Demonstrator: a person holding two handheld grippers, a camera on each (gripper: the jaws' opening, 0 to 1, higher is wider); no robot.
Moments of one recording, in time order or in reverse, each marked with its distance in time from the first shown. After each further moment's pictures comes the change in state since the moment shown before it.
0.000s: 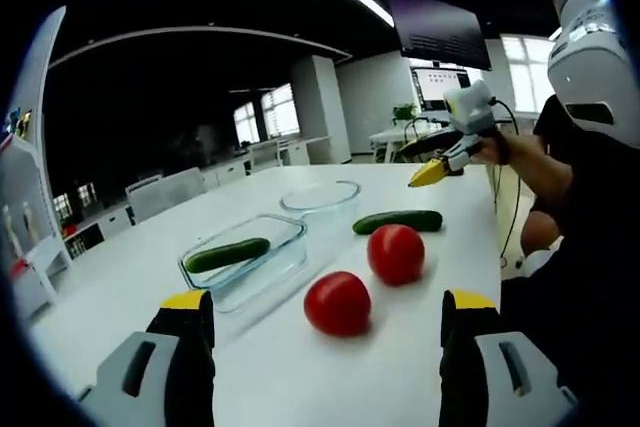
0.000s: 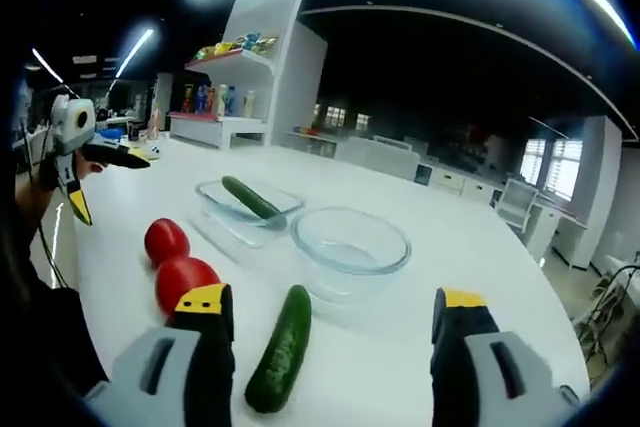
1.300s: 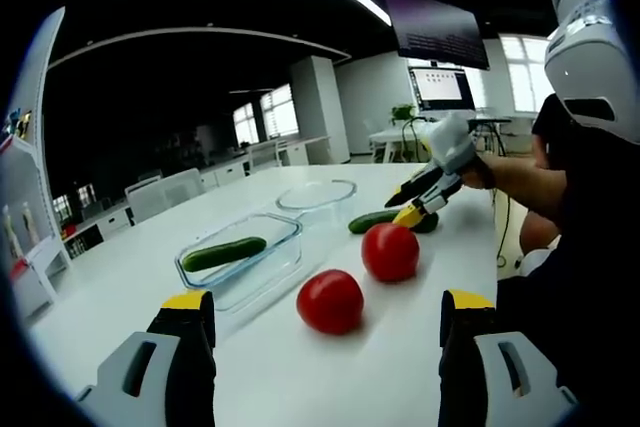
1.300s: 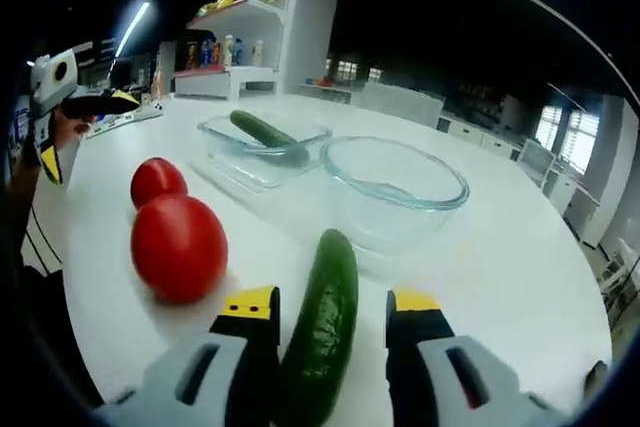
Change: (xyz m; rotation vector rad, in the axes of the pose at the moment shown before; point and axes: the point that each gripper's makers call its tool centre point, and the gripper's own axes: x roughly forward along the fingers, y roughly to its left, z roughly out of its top) left arm 0.000 -0.008 -0.002 0.003 0.001 -0.004; right arm 0.042 0.044 -0.067 0.003 0.222 0.065
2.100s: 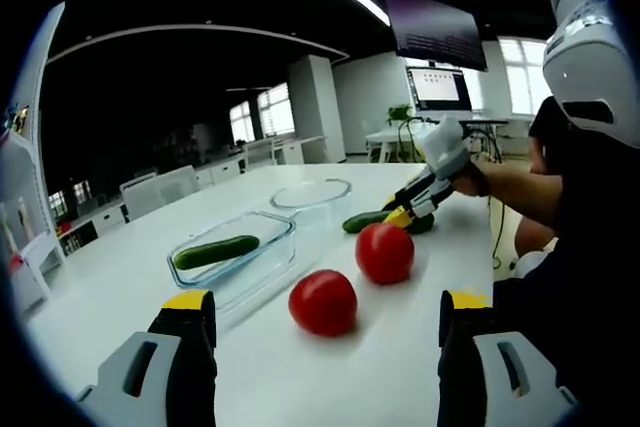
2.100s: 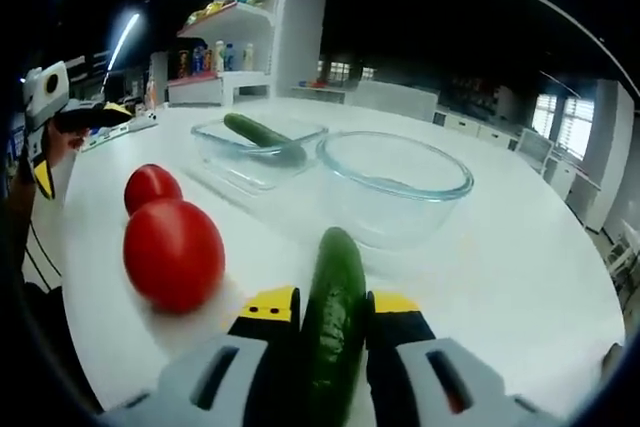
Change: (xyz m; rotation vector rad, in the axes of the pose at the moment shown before) left arm 0.004 -0.006 0.001 -0.022 -0.009 -0.032; right arm 0.004 0.005 -0.001 0.069 -0.014 0.002
